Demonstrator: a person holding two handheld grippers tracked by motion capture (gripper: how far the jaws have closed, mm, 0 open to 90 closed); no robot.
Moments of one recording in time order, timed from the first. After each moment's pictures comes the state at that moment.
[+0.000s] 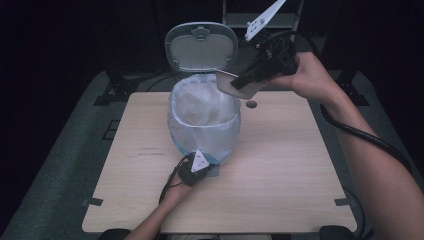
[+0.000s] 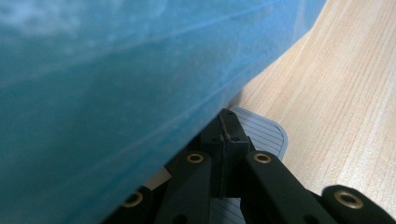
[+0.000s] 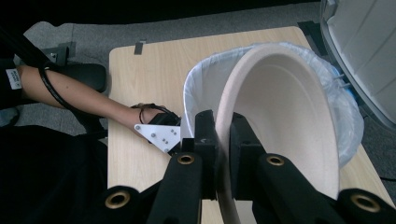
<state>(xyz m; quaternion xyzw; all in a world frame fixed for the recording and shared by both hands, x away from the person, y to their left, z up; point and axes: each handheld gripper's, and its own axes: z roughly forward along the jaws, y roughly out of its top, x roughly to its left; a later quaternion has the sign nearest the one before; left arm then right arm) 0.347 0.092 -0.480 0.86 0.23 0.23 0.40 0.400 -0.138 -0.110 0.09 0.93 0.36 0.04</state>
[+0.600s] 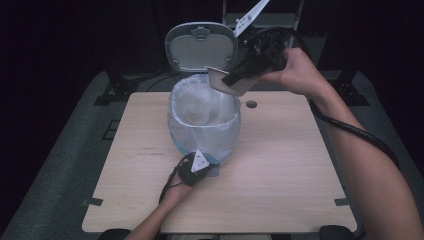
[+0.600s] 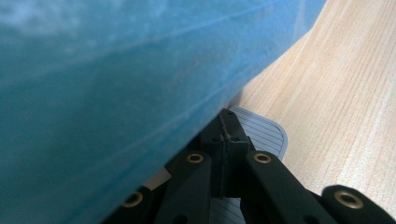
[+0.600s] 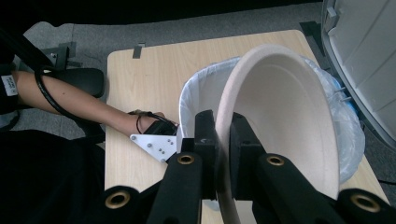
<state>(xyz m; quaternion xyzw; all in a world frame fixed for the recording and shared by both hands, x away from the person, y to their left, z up) 0.347 0.092 -0.480 0.86 0.23 0.23 0.40 0.411 -0.120 -0.109 0.09 0.93 0.36 0.04</state>
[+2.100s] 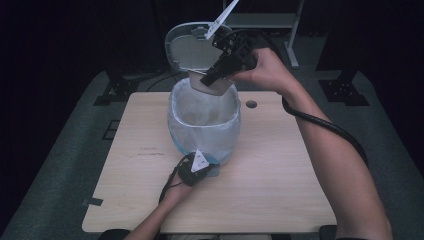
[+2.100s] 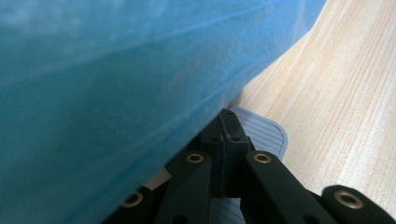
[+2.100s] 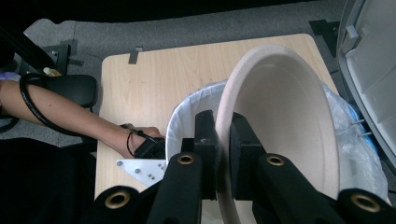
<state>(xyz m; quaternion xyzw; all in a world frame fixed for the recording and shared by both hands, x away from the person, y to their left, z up) 0.347 0.092 -0.481 0.86 0.23 0.23 0.41 0.437 -0.070 -0.125 0.08 0.93 0.35 0.03</state>
